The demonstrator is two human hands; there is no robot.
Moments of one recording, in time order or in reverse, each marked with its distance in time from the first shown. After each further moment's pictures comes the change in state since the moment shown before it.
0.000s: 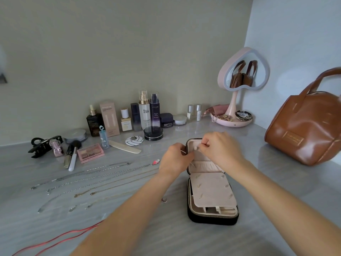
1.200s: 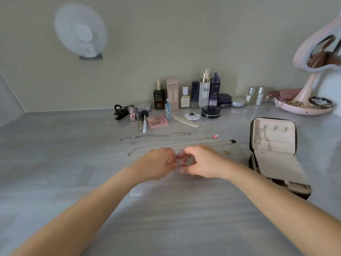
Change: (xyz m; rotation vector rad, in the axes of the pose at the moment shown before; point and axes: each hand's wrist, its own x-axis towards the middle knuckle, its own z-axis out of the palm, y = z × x) left_hand -0.137 -0.095 -0.165 0.580 -0.155 0.058; right_hand -0.079 -0.164 0.047 0.437 -0.690 -0.394
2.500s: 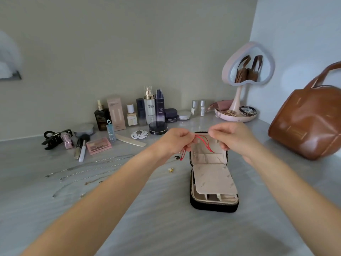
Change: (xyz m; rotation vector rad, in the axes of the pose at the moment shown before) left_hand 0.120 0.162 0.010 -0.839 -0.068 0.170; right_hand -0.086 0.106 -0.143 0.510 0.656 0.341
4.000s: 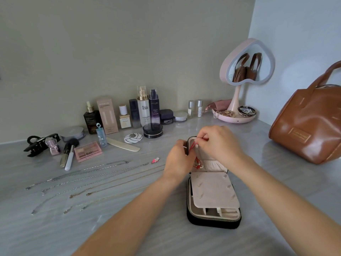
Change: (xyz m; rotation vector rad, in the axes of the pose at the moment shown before) left_hand 0.039 -0.049 0.042 0.177 0.365 0.001; right_hand 0.040 0.020 0.029 -0.724 0.155 -0.284
